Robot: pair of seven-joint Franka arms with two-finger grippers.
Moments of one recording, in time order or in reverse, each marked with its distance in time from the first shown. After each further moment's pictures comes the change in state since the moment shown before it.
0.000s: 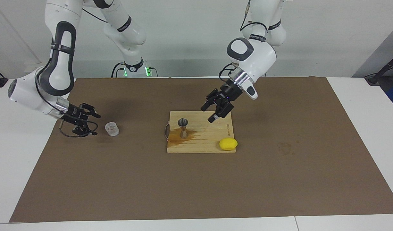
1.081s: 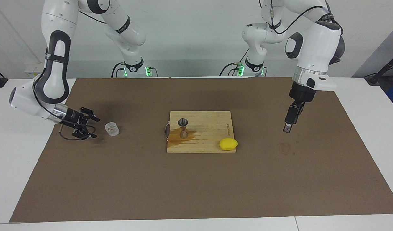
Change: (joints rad) left arm 0.397 -0.027 0.004 0.171 1.100 -0.398 0.252; right arm -0.043 0.058 0.000 0.002 0.018 0.012 -0.094
